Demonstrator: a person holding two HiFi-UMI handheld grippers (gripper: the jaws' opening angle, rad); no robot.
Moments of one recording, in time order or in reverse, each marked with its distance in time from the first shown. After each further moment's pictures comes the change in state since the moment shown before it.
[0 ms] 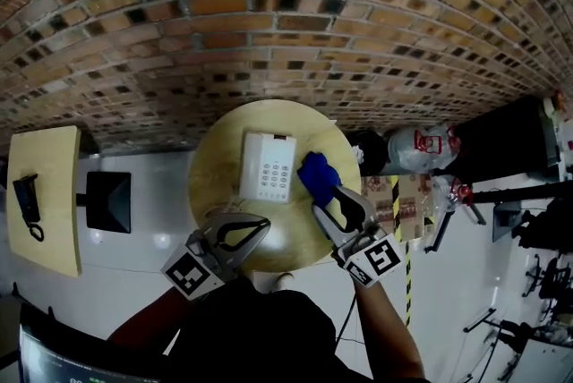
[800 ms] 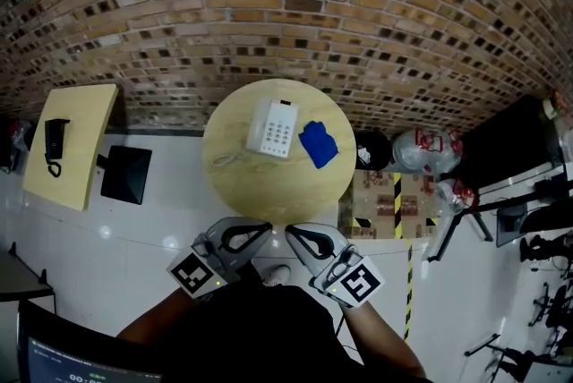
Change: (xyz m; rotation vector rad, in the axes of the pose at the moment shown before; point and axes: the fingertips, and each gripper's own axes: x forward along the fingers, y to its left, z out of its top) left arm -0.055 -0.229 0.004 0.044 -0.022 0.117; right arm -0.189 0.215 0.007 -0.062 -0.130 0.340
